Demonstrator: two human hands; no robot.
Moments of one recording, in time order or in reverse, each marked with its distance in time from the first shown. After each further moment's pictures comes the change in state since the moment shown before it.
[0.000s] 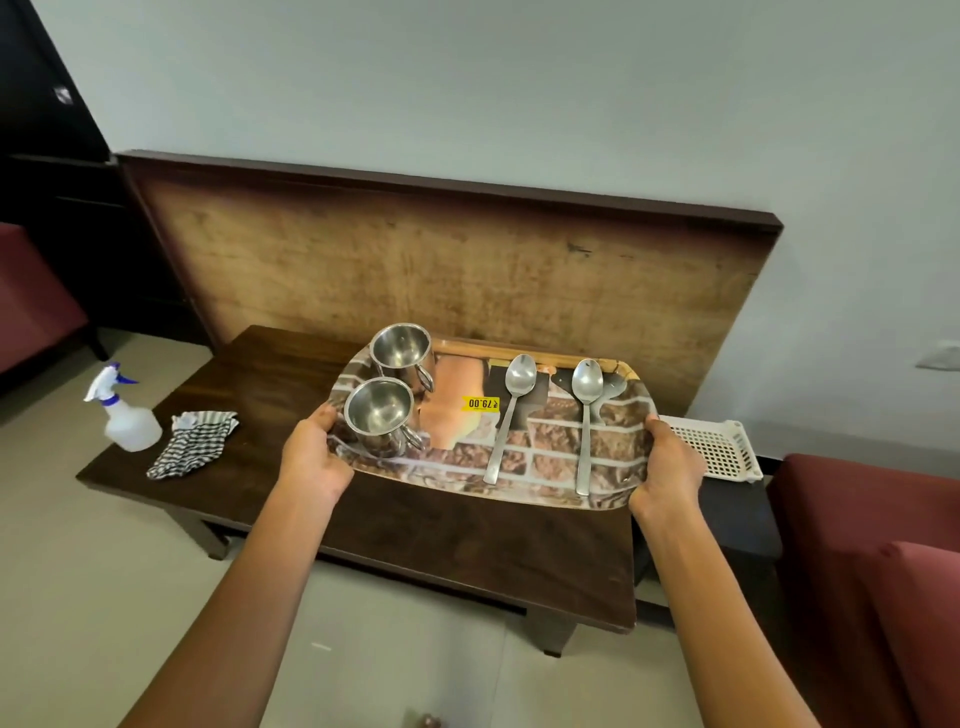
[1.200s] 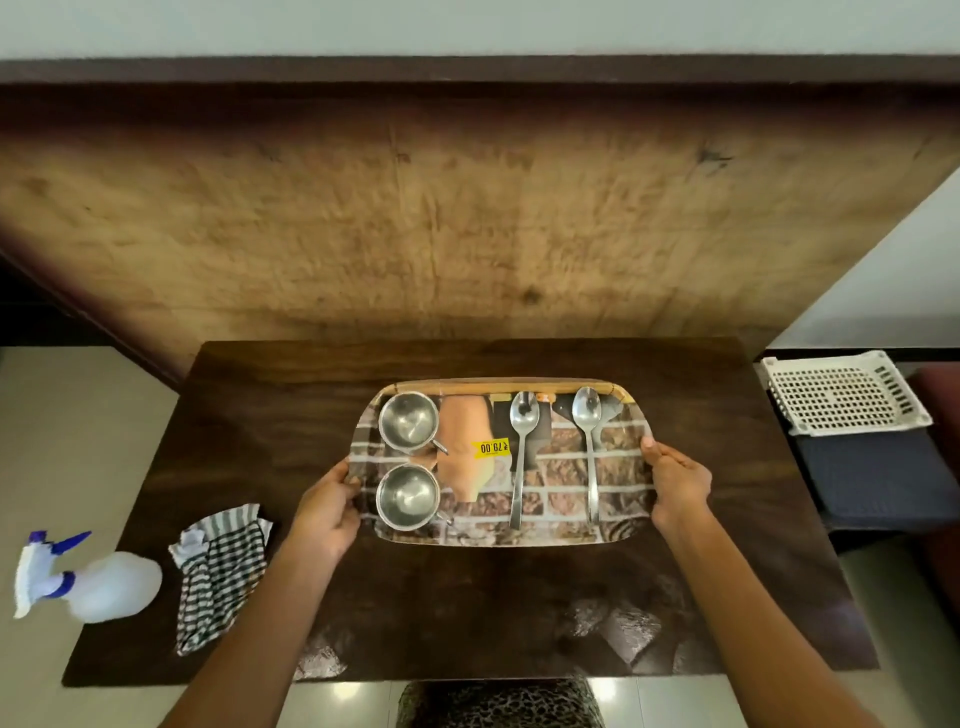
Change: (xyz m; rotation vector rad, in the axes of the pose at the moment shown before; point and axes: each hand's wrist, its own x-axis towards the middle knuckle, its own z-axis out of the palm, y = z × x) left_hand 0.403 0.157 -0.073 0.553 0.017 -0.366; right_hand 0.152 0.237 0.305 -0.291 0.363 0.176
